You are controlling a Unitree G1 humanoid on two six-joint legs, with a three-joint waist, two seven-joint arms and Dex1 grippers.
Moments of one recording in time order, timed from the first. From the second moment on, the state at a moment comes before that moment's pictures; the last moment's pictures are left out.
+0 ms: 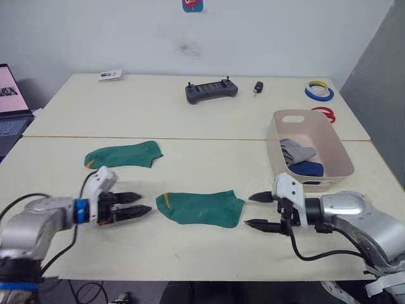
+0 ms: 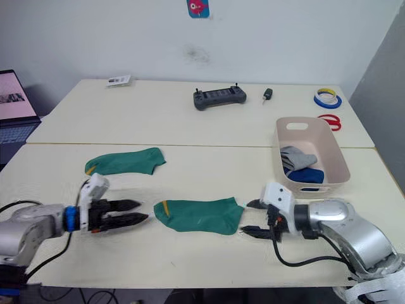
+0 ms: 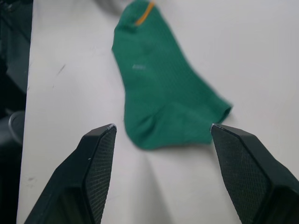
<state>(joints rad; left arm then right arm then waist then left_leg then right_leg) -0.02 0.93 0.27 0.04 -0.57 0.66 -1.12 -0.22 -0.79 0.10 -0.60 0.50 0.75 0.89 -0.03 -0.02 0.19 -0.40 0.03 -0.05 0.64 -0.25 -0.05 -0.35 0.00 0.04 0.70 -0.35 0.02</state>
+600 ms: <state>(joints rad) 0.05 0.80 0.62 0.07 -0.54 0.53 -0.84 -0.33 -0.78 0.03 -0.61 0.54 0.75 0.87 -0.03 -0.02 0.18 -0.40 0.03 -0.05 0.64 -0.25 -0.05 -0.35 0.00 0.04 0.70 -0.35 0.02</state>
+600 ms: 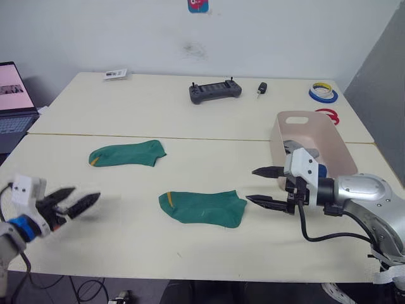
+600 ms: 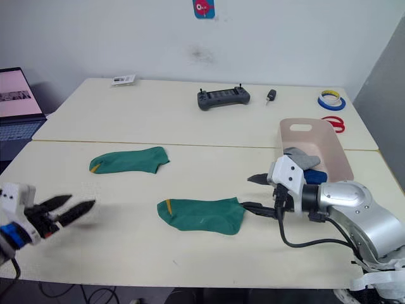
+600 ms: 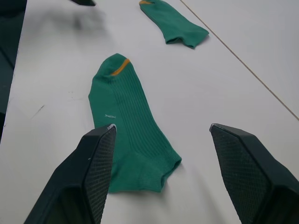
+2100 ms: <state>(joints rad) -0.58 0.69 0.56 0.49 -0.47 0.56 -0.38 -0.37 -0.72 0.09 -0.63 0.53 0.75 0.83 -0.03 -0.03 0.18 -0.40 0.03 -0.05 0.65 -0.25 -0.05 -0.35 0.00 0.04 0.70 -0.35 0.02</state>
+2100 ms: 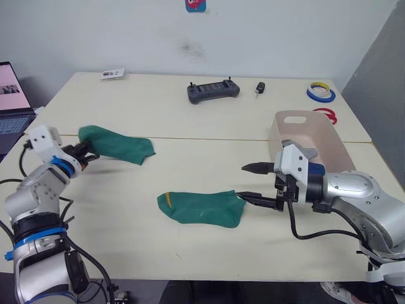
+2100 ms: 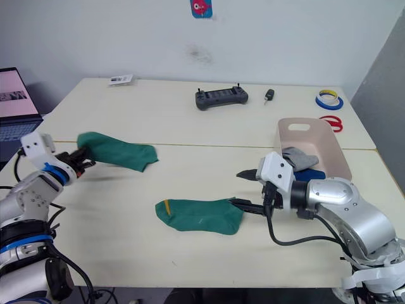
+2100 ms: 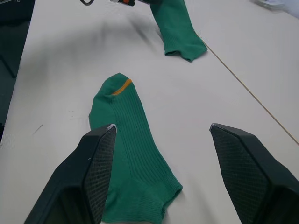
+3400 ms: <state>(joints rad) -0.50 0.10 0.35 -0.19 -0.98 0.99 -0.02 -0.32 -0.80 0.03 -0.63 0.57 0.74 0.82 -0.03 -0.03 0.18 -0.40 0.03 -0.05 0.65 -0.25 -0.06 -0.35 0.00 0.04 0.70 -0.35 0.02</state>
